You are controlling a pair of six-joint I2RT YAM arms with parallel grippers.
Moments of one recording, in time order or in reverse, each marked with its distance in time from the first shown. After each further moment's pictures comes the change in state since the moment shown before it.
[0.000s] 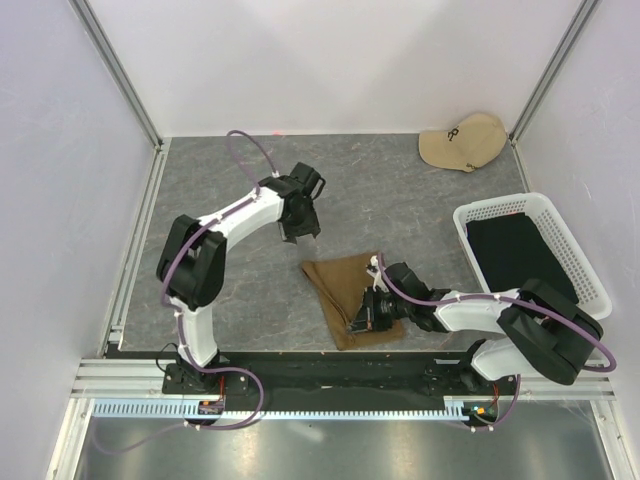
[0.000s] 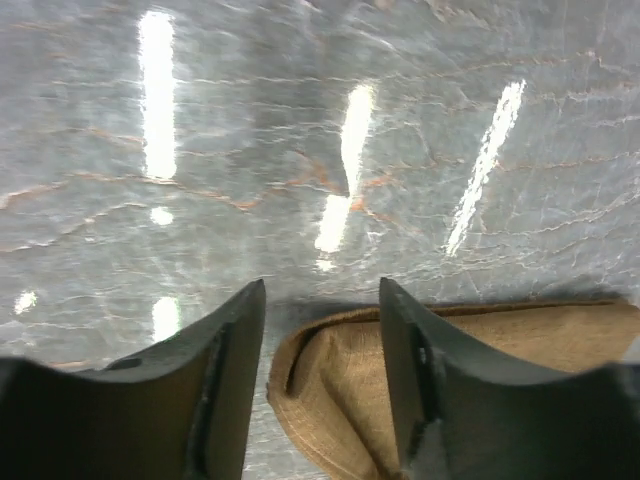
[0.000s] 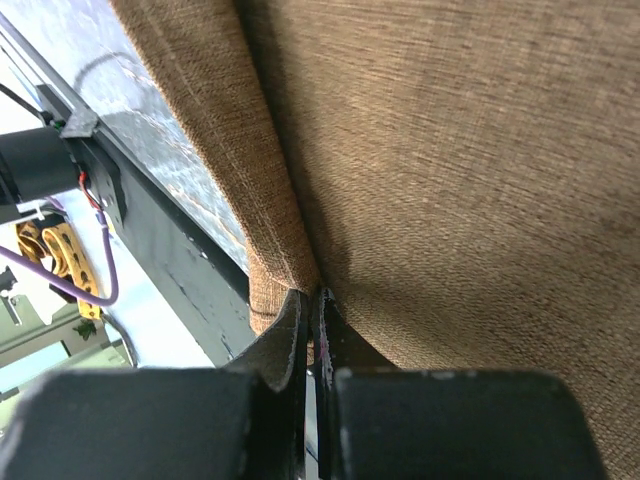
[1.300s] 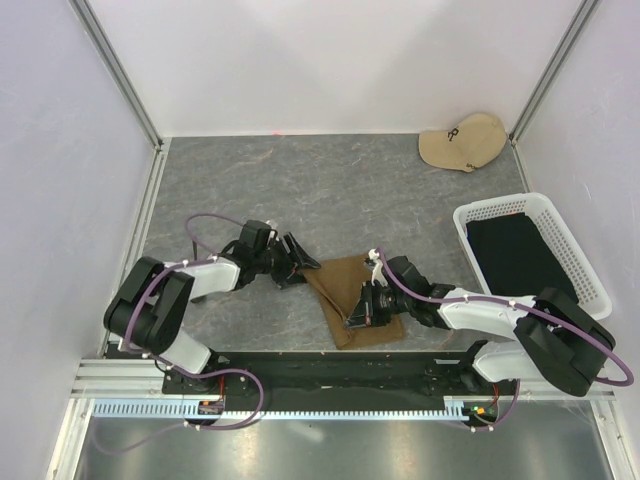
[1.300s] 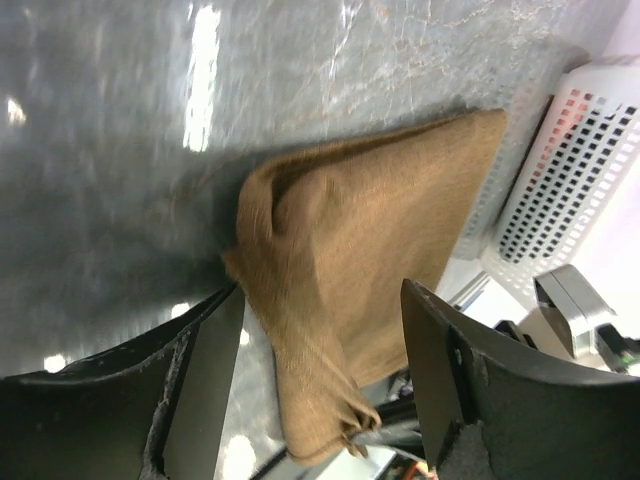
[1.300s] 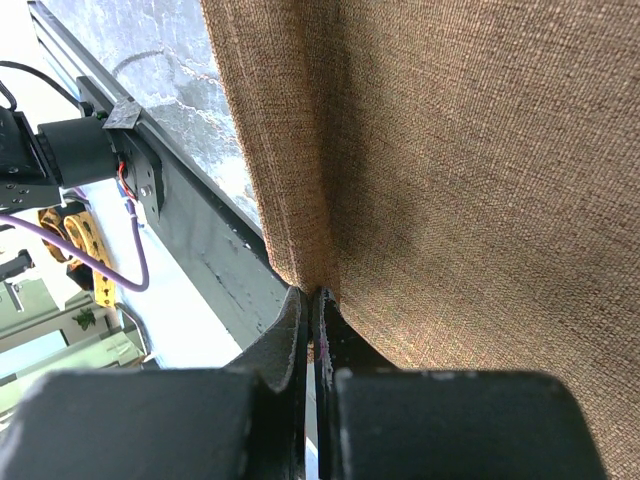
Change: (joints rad) left arm 0.133 -0.389 -0.909 0.948 0.591 -0.269; right arm 0.000 -0.081 0.063 -0.117 -0.026 -0.013
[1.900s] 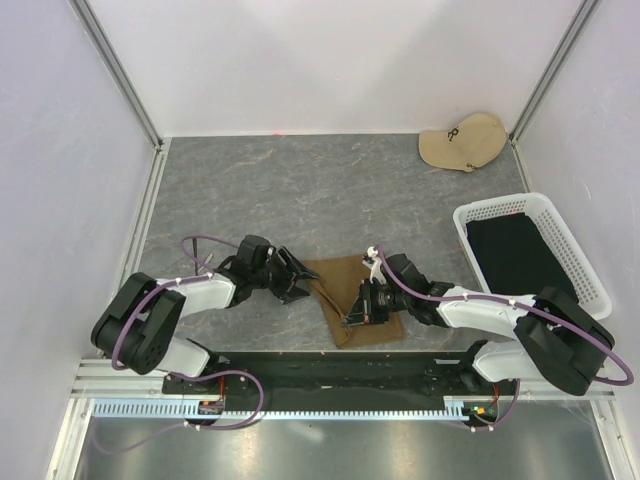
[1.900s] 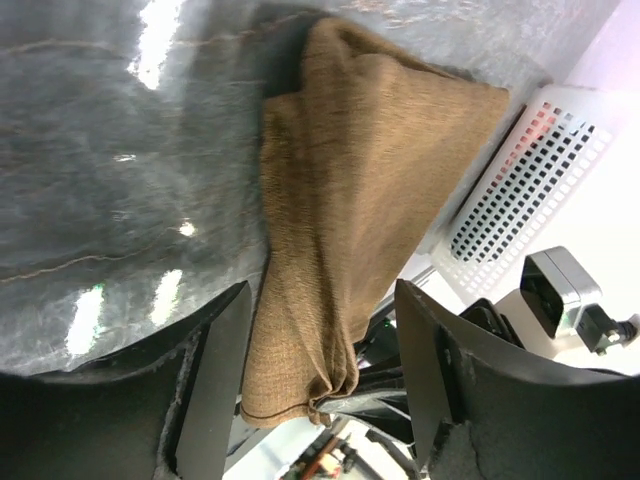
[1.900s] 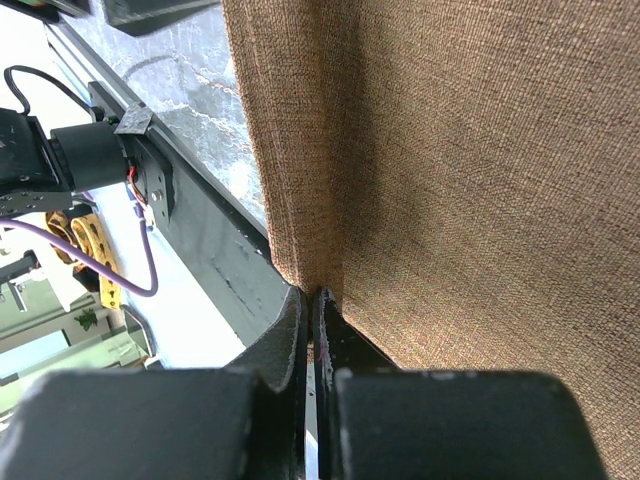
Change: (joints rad) left arm -0.051 -0.139 -0.137 0.009 -0.032 -0.261; right arm 0.000 0.005 0.023 -0.006 0.000 0.003
